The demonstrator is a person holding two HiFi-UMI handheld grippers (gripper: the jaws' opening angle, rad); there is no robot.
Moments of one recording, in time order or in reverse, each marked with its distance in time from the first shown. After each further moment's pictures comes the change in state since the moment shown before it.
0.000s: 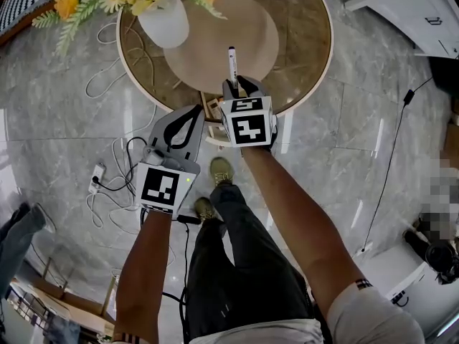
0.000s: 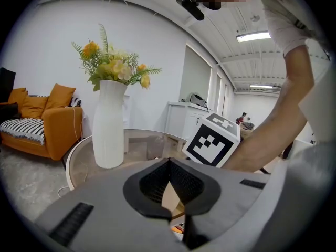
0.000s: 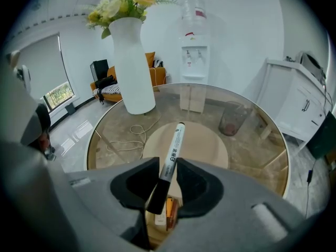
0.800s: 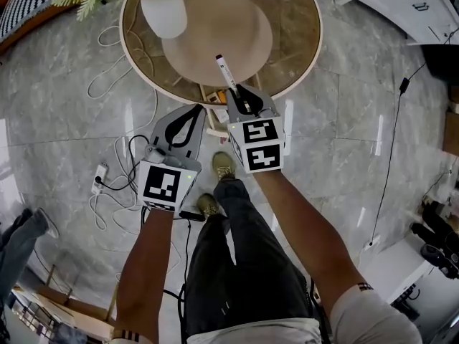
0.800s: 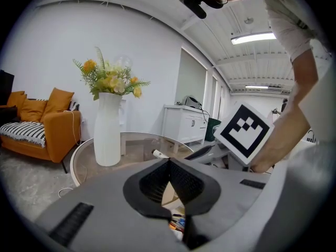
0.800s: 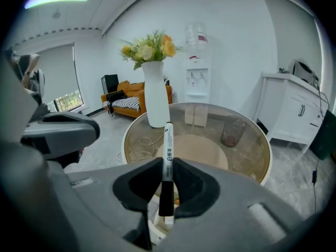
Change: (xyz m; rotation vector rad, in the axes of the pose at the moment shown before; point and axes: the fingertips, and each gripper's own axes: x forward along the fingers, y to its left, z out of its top) left arm -0.044 -0.030 0.003 0.021 -0.021 -0.024; right arm -0.092 0.032 -0.014 -0.036 -0.172 0.030
